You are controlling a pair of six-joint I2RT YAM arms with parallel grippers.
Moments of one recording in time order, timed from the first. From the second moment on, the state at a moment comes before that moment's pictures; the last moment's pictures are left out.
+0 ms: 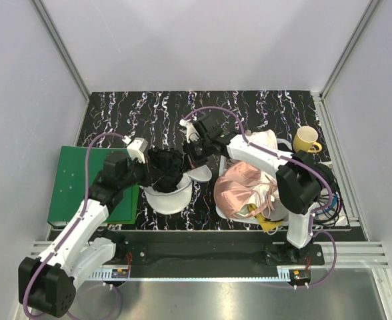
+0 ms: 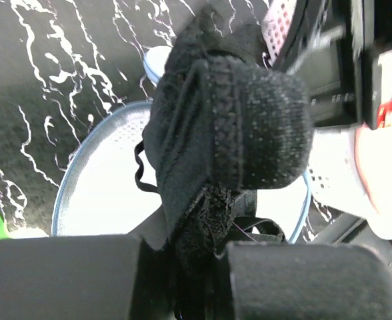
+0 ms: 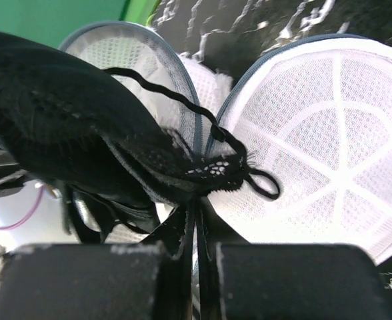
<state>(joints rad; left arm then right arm) -0.29 0.89 0.58 -0.23 0.38 -0.30 0.75 1.91 1.50 -0.48 -0.47 0.33</state>
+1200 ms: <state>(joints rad) -0.29 1.17 0.67 -0.47 0.37 -0.57 0.69 1.84 1.45 -0.38 -0.48 0.47</state>
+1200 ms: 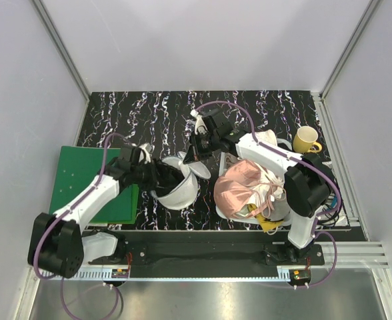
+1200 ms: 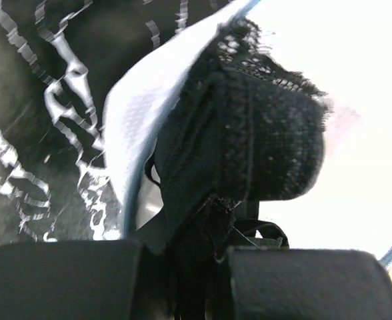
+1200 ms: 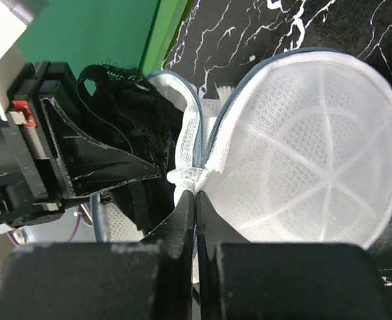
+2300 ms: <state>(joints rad) -0.41 1.25 0.96 -0.78 0.36 -0.46 0.69 1.84 1.43 -0.36 -0.48 0.38</state>
